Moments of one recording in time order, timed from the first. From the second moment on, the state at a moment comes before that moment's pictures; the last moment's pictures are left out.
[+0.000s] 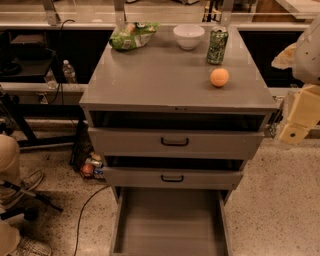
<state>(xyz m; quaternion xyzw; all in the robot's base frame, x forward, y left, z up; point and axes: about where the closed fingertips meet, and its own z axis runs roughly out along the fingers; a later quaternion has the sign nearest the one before) 0.438 -0.216 0.978 -0.60 0.78 -0.04 0.16</state>
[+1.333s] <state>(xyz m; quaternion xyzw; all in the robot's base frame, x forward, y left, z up) 0.593 -0.260 0.944 -0.40 0.86 0.02 0.30</state>
